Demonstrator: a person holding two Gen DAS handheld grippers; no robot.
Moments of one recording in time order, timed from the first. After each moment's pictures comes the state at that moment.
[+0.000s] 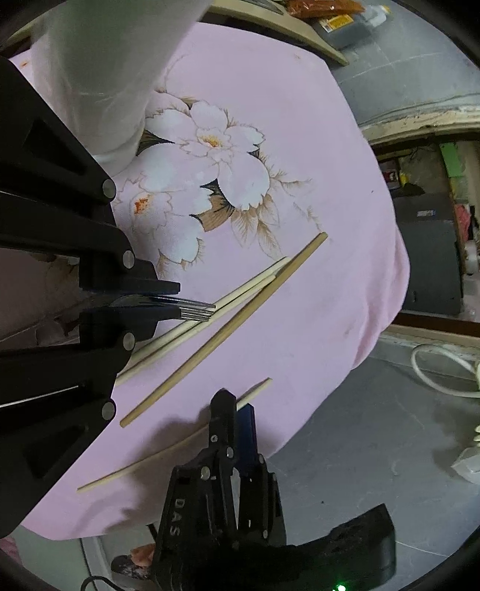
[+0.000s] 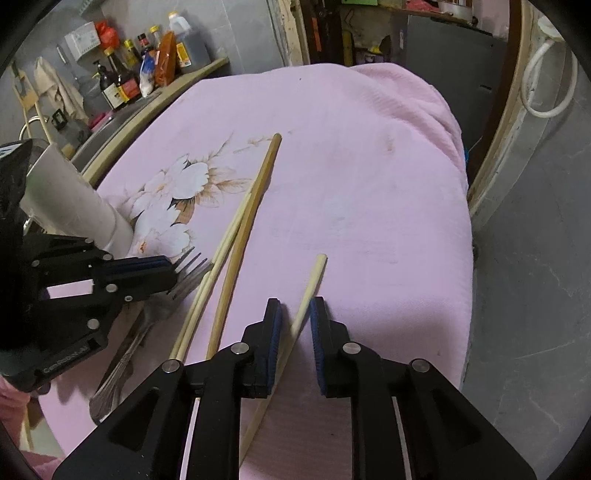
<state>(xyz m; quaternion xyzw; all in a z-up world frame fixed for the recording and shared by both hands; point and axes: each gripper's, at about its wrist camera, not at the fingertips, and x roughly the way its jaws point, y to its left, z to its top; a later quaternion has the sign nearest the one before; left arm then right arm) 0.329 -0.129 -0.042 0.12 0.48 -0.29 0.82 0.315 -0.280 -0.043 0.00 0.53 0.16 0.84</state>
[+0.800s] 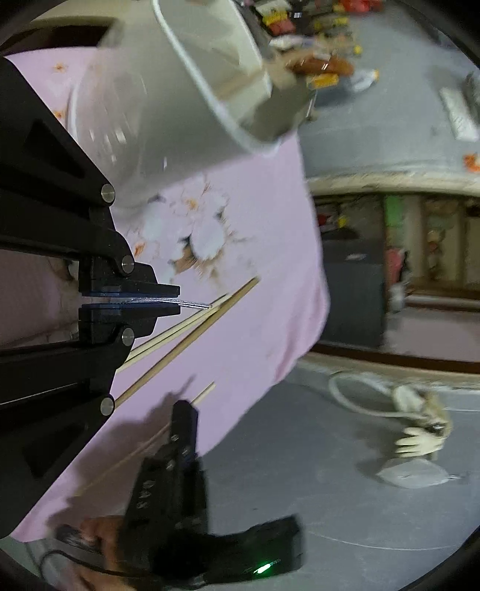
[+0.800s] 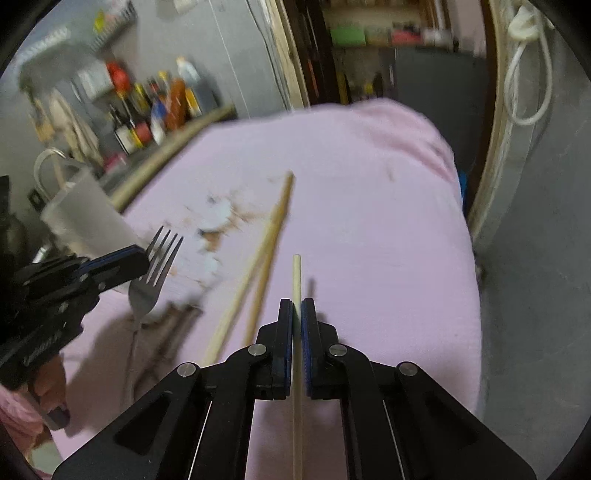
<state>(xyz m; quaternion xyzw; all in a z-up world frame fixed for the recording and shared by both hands) 0.270 -0.085 -0.003 0.05 0.33 -0.23 0.91 0.272 -0.276 -0.031 0.04 0.41 0.16 0.90</state>
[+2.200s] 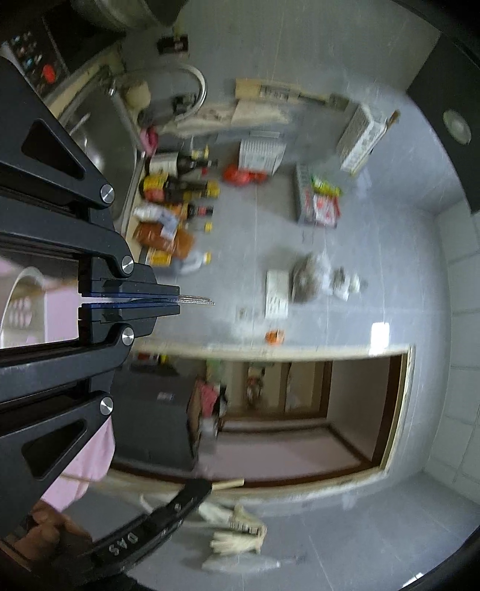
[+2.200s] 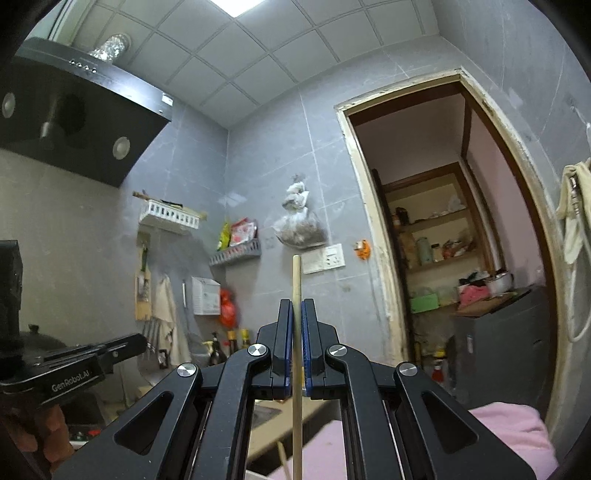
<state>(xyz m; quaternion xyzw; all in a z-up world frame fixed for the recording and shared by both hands) 0.201 0.105 0.153 -0.02 0.00 0.02 1.00 0.236 -0.127 0.126 0.09 -0.12 0.24 0.96</state>
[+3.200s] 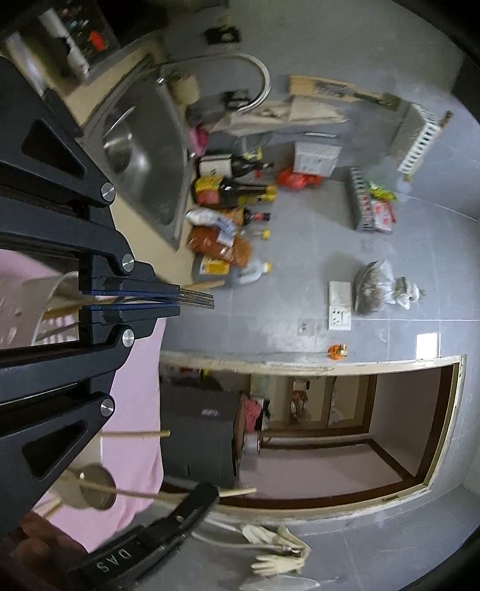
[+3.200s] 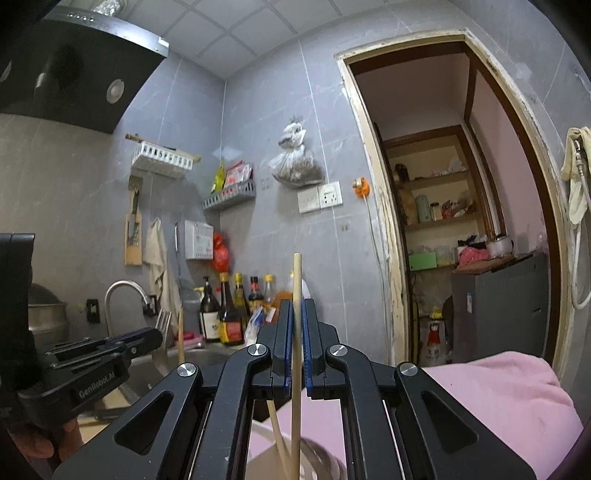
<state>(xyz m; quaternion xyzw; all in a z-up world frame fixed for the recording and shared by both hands) 0.260 0.107 0.060 -0.03 0.09 0.02 1.00 0.271 -0.103 0.054 0.06 -0.03 0.24 0.97</state>
